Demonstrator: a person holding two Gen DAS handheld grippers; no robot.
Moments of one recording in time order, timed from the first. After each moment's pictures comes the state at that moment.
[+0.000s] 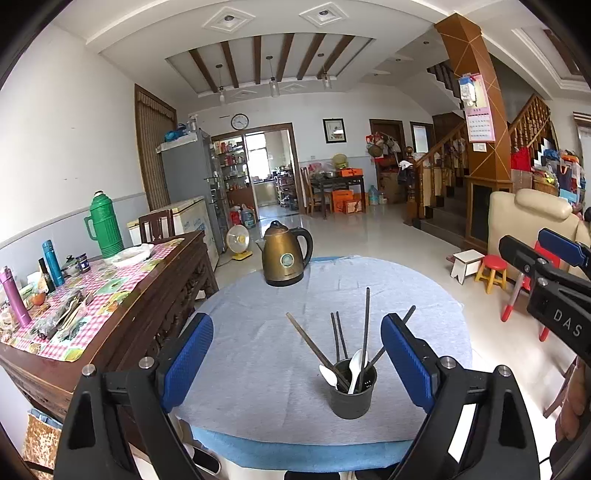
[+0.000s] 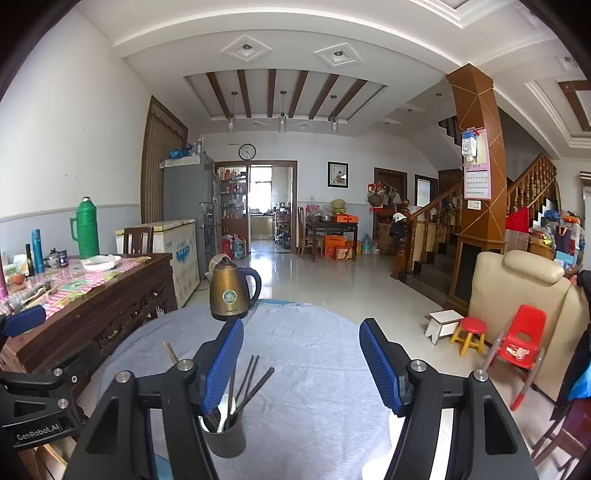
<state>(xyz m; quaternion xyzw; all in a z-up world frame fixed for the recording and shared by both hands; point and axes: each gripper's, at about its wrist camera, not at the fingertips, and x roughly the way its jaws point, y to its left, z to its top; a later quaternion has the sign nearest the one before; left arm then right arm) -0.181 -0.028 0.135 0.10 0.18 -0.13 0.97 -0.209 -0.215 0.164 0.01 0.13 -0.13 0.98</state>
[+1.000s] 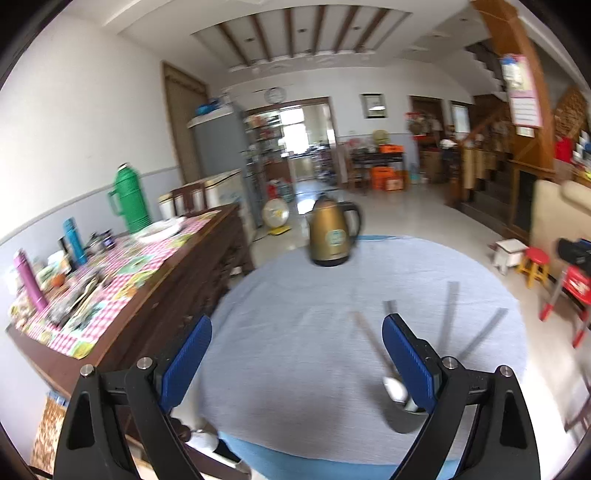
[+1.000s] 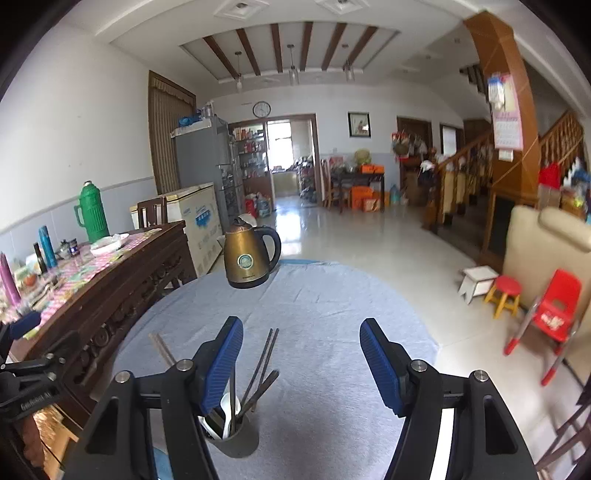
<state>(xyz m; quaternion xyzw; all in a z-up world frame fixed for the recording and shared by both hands) -0.077 0.012 0.108 0.09 0.23 -0.02 0.97 -0.110 -0.276 0.134 0.07 0.22 -0.06 0.97</state>
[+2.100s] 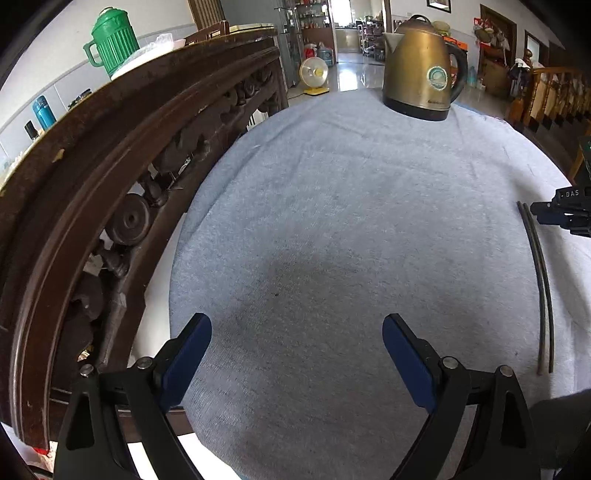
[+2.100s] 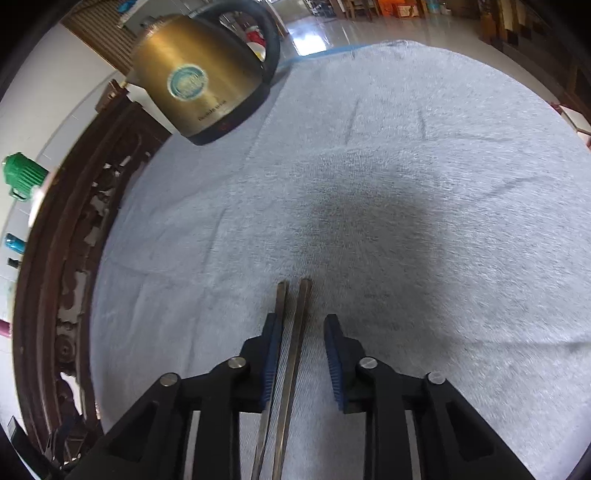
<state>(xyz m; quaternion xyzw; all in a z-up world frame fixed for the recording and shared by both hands) 0.138 0.077 -0.097 0.06 0.49 0.05 0.87 0.285 -0.295 -0.134 0.21 0.55 0.06 0.80</state>
